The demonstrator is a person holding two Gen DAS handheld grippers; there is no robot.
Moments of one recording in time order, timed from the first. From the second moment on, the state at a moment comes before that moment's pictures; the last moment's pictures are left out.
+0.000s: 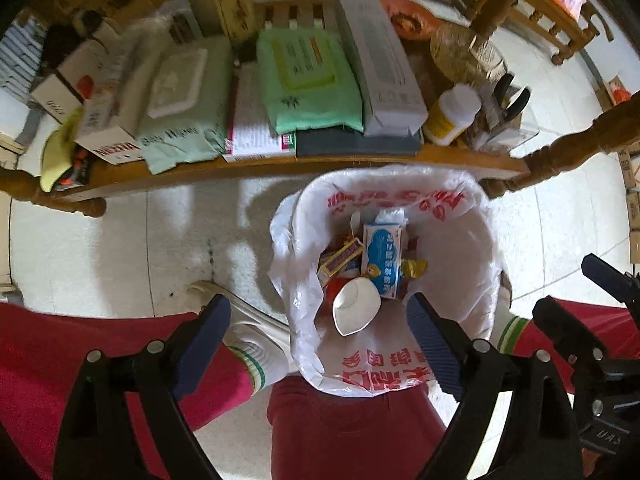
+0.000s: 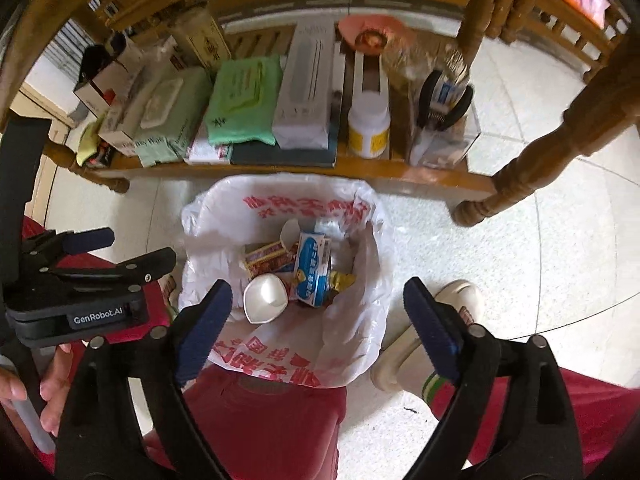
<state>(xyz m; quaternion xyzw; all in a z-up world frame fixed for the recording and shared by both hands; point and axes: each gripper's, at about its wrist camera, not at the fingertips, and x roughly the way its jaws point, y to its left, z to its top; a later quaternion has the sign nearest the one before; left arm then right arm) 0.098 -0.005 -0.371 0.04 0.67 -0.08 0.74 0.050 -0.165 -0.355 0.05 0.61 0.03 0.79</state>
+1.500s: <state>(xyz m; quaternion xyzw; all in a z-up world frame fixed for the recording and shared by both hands) -0.047 -0.003 -0.021 0.02 0.24 -0.02 0.97 -0.116 -0.139 -0.031 -0.04 0.17 -0.11 0.98</state>
